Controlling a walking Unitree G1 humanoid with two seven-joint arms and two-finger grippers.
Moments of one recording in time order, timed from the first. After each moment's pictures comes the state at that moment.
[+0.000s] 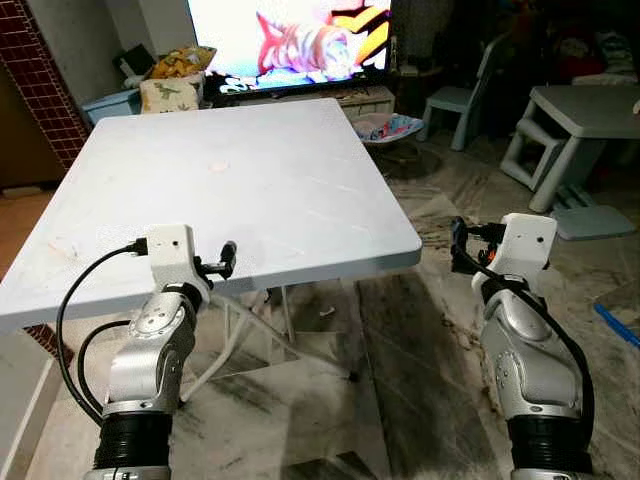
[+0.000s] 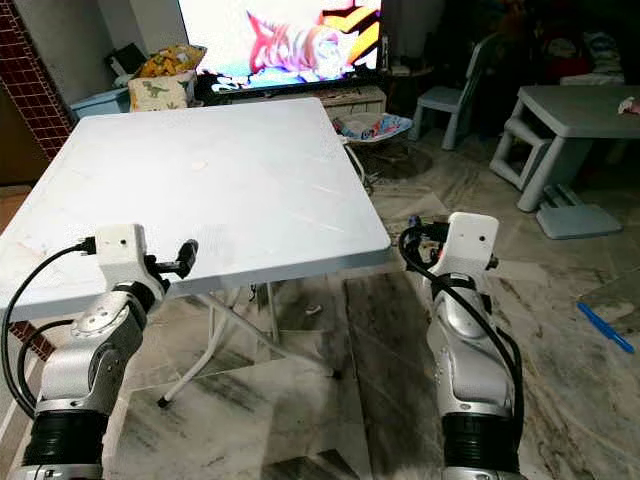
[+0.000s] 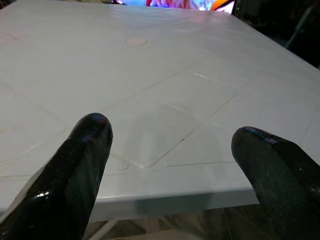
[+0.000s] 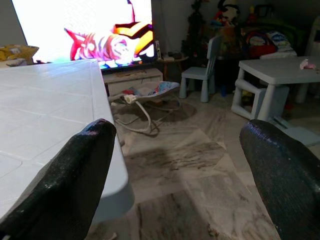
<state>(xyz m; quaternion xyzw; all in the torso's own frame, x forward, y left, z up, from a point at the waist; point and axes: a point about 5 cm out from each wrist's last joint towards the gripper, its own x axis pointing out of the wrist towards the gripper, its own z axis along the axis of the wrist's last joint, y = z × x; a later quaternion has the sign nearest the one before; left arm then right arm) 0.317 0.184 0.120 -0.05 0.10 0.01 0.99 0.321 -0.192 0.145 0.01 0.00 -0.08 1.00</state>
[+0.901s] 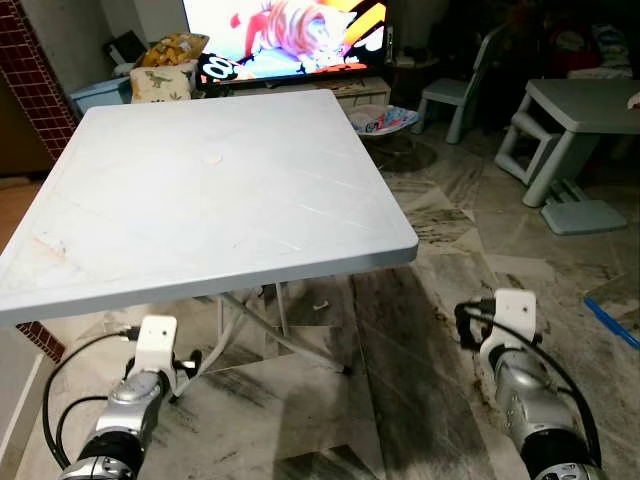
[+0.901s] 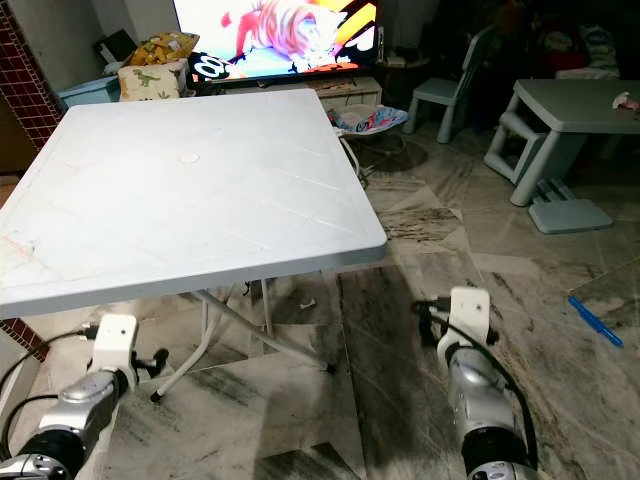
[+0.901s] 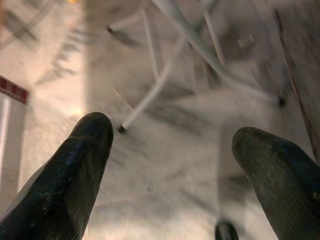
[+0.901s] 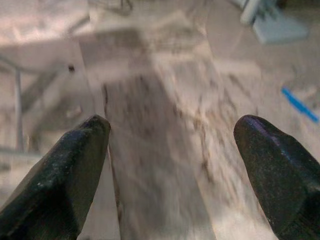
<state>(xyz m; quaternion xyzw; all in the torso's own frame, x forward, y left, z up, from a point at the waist) 0.259 0.233 -0.025 0.06 0.36 0.02 0.93 0.283 -0.238 0.006 -0.02 0.25 -0.10 0.96</state>
